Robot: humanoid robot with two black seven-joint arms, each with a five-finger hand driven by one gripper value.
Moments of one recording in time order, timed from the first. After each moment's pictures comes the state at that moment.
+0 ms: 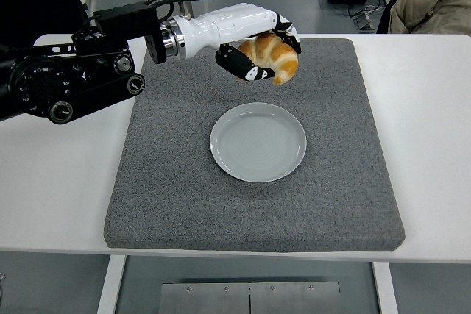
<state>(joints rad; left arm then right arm) -1.42 0.36 0.00 -1.14 1.18 0.10 -0.32 -0.10 0.00 0.03 0.14 -0.10 0.03 0.41</state>
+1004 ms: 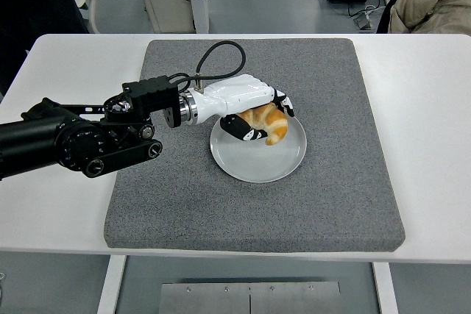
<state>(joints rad) -1.23 0.24 0.13 -1.04 1.30 0.25 -0.31 -0.10 0.00 0.03 0.14 -0.10 0.03 0.41</state>
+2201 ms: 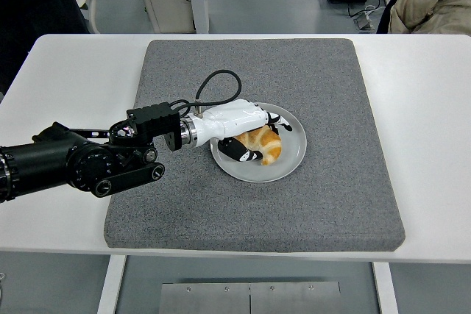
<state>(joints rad) -1.16 0.21 0.18 -1.00 1.29 0.29 -0.32 -0.10 0.00 0.03 0.14 -0.10 0.03 0.41</state>
